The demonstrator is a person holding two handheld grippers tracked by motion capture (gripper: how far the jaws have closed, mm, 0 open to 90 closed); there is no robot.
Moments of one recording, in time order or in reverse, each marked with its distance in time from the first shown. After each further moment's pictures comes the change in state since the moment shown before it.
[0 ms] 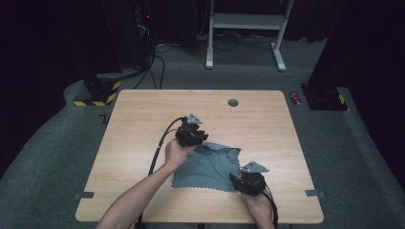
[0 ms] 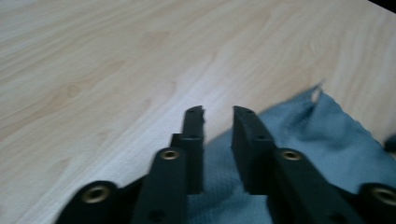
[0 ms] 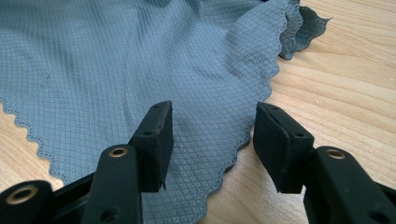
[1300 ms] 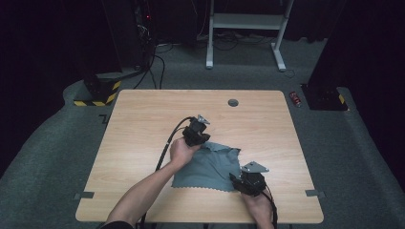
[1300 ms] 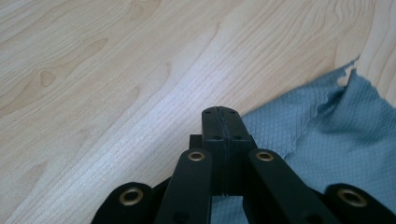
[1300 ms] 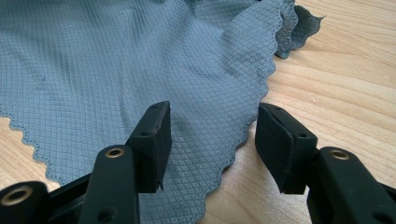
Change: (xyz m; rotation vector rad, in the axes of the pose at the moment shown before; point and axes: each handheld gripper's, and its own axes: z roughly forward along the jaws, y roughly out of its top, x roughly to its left) left arm 0.000 0.012 0.031 0.111 0.016 -0.004; right arm 0.000 0.000 0.000 0.002 -0.012 0.008
